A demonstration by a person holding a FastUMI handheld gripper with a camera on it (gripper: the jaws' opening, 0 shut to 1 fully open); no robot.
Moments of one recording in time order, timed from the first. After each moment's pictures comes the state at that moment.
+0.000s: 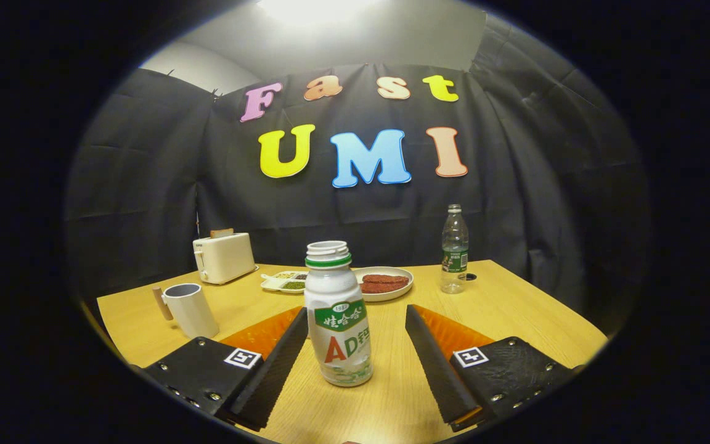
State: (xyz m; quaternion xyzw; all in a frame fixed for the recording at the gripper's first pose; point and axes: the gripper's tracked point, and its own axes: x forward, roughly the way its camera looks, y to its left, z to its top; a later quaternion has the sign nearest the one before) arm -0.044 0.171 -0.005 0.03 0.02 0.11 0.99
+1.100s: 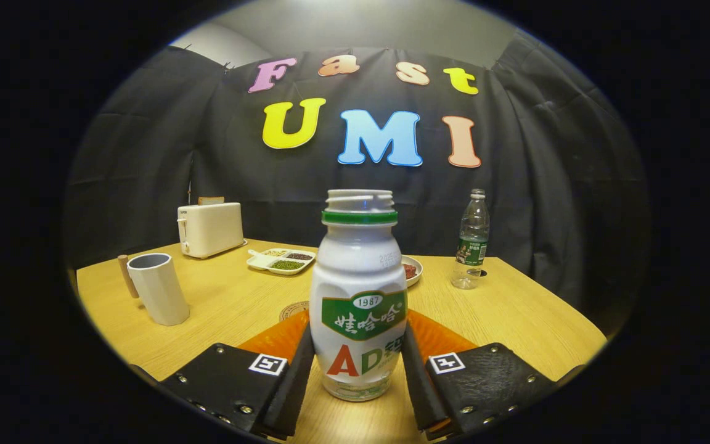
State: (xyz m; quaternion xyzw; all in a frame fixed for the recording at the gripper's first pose) arm 0.011 0.194 -0.037 -0.04 0.05 0.09 0.99
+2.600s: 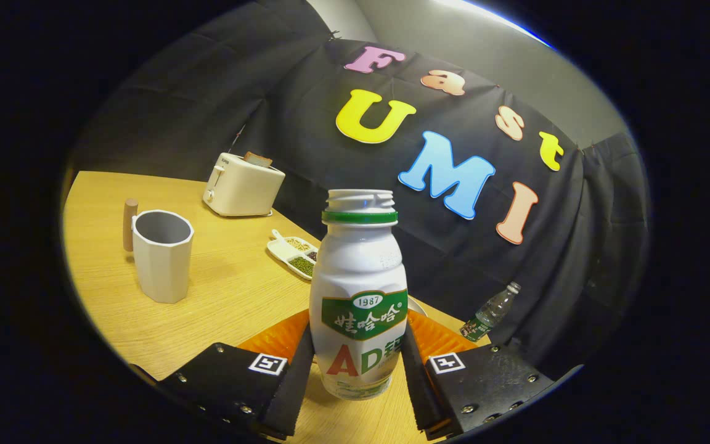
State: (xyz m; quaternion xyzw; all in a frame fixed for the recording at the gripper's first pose) arm 0.037 0.272 0.013 -0.28 0.03 0.13 0.95
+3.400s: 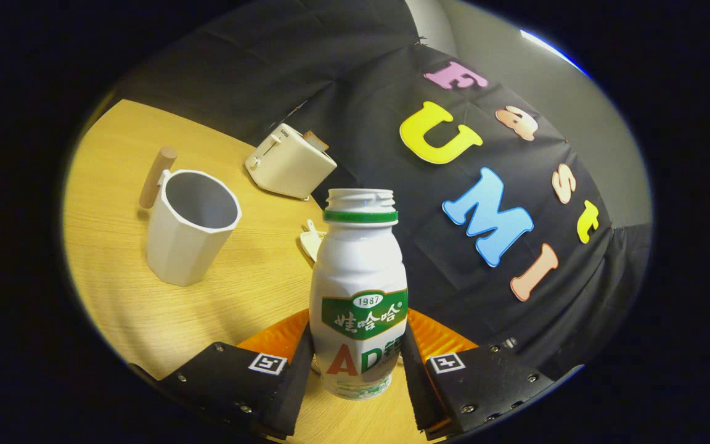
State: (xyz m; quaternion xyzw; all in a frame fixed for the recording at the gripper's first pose) arm 0.040 0.336 0.004 -0.44 0.02 0.17 0.88
